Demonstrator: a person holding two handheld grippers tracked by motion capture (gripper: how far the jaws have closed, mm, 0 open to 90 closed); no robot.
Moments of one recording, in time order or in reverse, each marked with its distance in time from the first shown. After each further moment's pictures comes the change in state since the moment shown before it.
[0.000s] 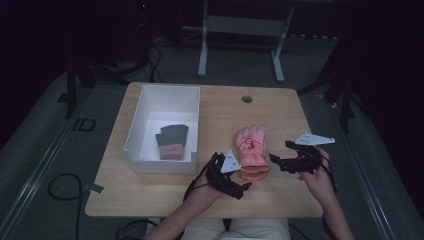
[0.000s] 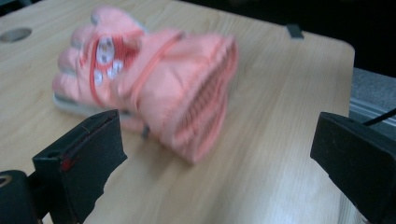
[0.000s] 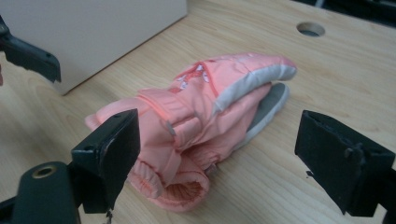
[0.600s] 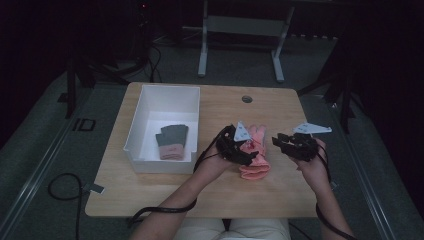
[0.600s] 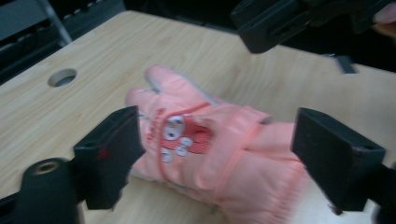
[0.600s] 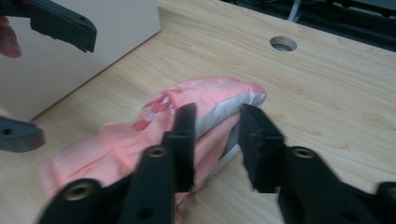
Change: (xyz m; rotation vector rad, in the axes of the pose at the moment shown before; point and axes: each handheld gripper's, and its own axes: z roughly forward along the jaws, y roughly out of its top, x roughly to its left) left arm 0.051 0.056 0.031 0.022 0.062 0.027; right arm -0.014 0.023 0.016 -0.012 -0.079 0.023
